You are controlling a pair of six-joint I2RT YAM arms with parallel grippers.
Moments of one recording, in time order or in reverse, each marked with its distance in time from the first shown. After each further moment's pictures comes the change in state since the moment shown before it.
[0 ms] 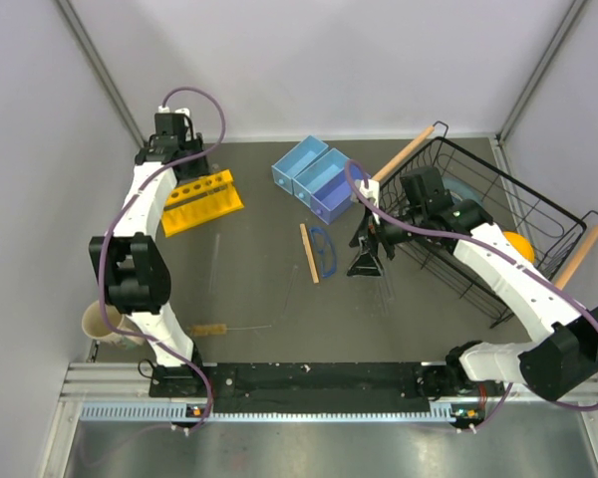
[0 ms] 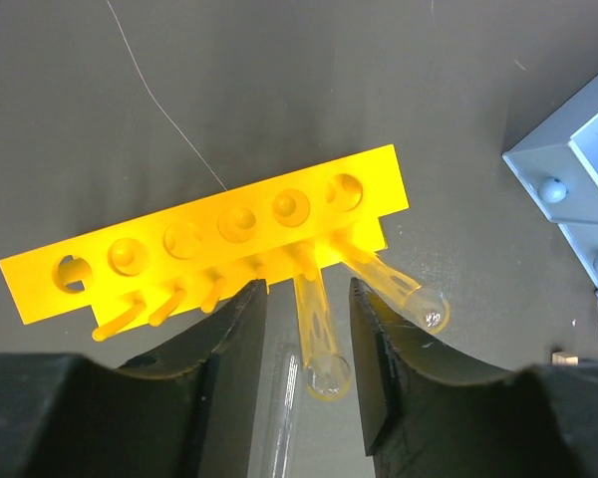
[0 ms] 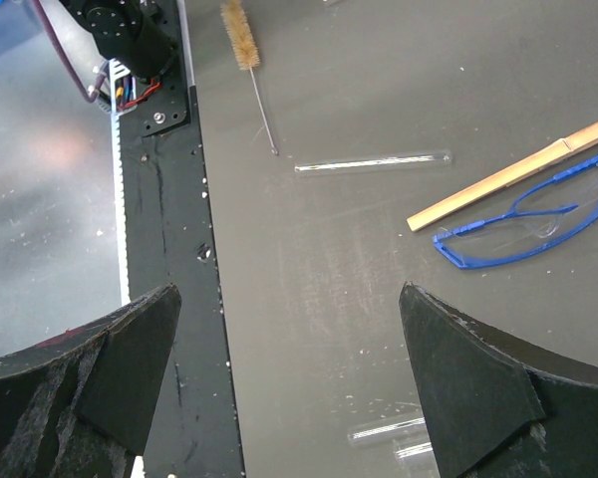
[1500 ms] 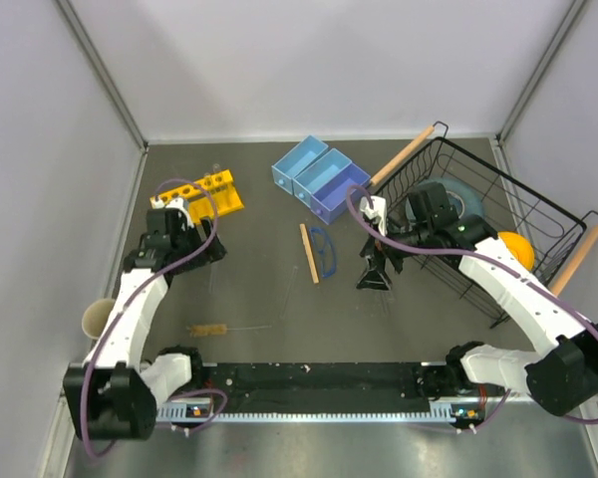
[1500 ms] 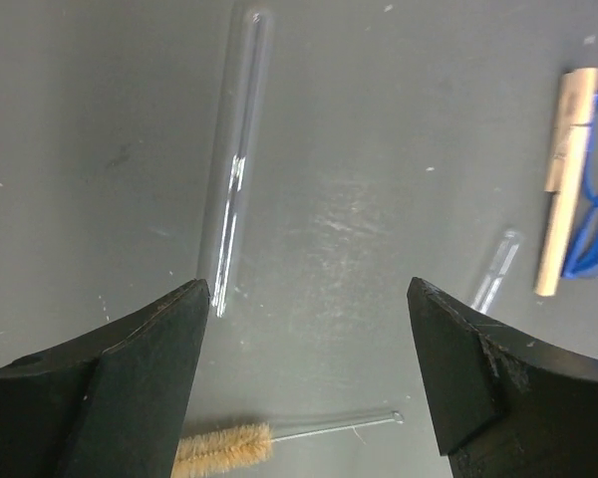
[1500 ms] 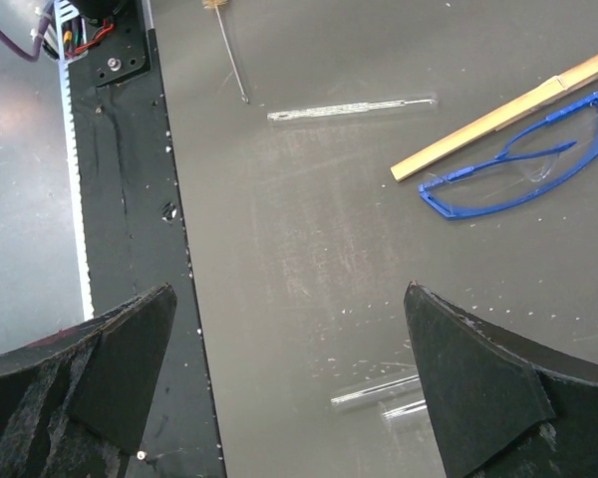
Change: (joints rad) left arm 0.001 -0.793 -0.860 0.014 0.170 -0.166; right arm -0.025 -0.081 -0.140 0.000 0.057 -0.097
